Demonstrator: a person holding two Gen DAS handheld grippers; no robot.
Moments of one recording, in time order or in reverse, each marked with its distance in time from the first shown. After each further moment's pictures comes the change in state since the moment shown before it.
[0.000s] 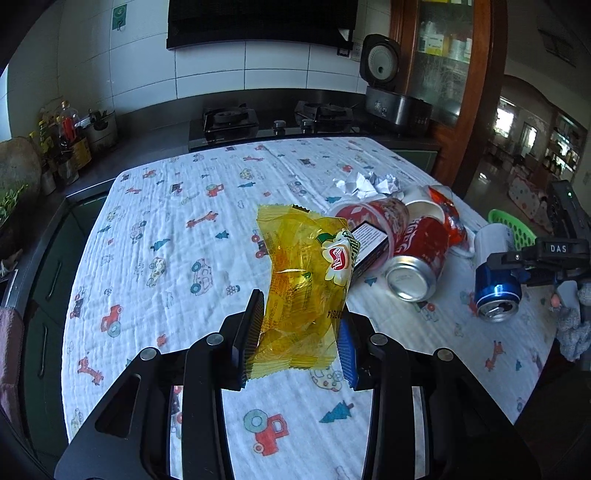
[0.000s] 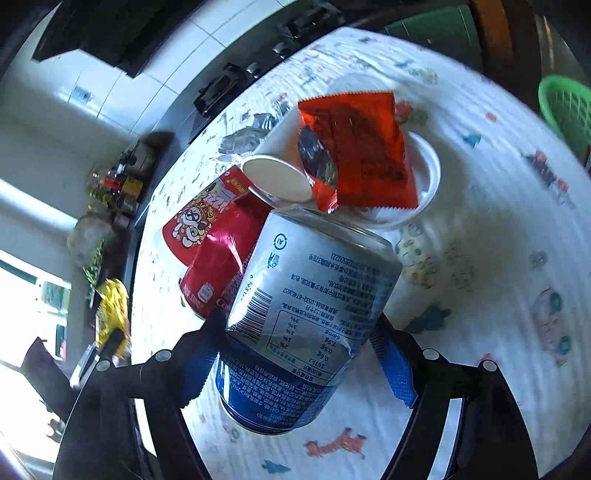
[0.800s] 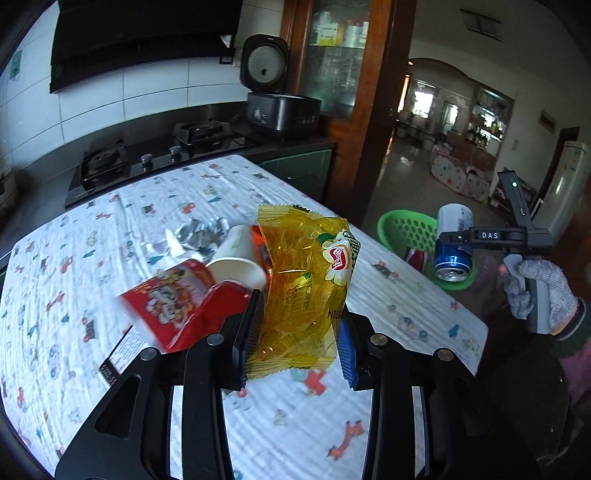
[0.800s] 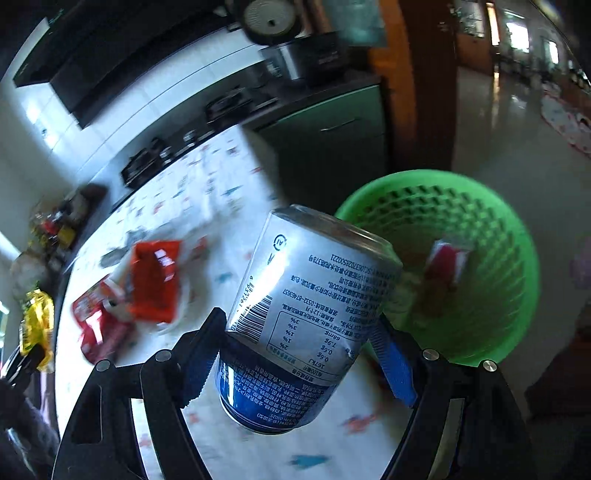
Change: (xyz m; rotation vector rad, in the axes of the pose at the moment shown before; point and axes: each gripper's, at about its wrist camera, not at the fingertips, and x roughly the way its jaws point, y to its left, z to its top) left arm 0.044 -0.196 0.059 0.189 -0.006 -0.294; right arm -0.142 -0.179 0.057 0.012 -0.258 -0.357
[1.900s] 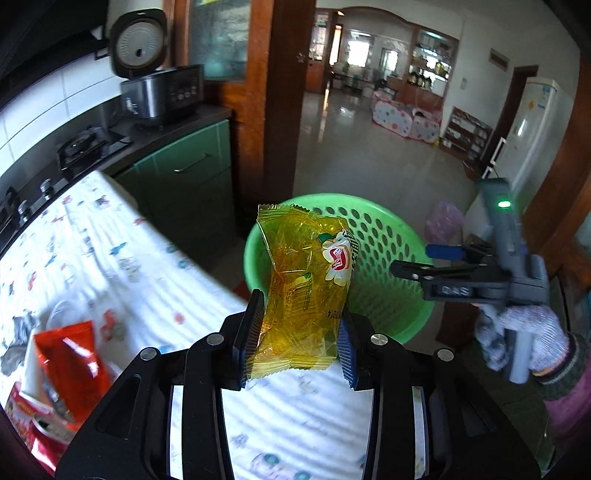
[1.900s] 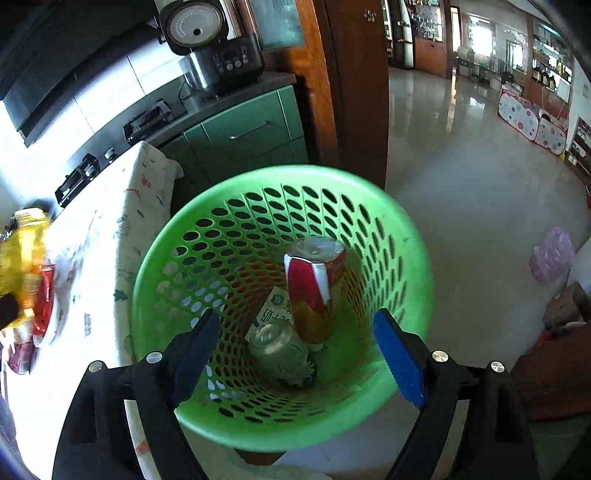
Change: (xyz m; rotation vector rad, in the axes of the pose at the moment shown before) left arm 0.187 -0.186 0.077 0.203 0.171 -0.169; right arm 0.024 -0.140 0.000 0.019 -0.042 -0.124
